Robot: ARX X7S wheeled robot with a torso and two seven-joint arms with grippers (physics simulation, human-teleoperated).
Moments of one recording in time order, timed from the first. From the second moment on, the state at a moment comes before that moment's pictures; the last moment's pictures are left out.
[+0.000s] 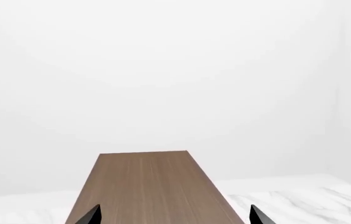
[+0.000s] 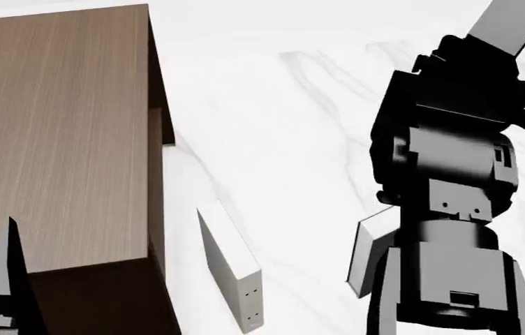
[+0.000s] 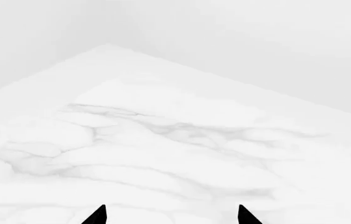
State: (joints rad) left arm -0.01 -0.31 0.12 0.97 -0.30 -0.53 -0.39; right arm 1.41 0.06 0.07 1.00 0.18 0.52 0.90
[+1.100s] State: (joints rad) left arm -0.01 -0.37 0.14 0.98 -0.36 -0.51 -0.47; right arm 1.50 0.06 0.37 1.30 0.34 0.52 1.04
